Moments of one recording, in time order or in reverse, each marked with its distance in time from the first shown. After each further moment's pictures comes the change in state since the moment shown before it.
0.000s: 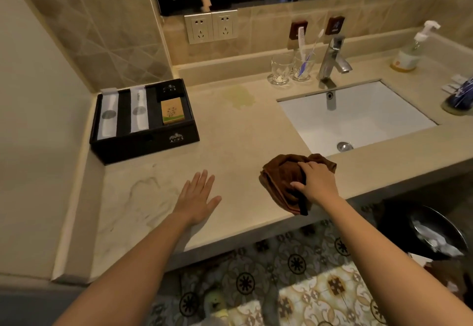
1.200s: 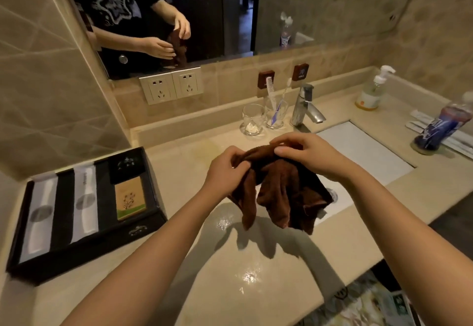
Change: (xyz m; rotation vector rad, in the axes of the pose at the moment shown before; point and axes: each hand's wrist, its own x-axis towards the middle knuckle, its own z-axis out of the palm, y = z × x) left_hand 0.149 0.121 -0.207 -0.966 0.372 0.270; right_hand 0.129 -0.024 -0.194 0.701 -0.024 -0.253
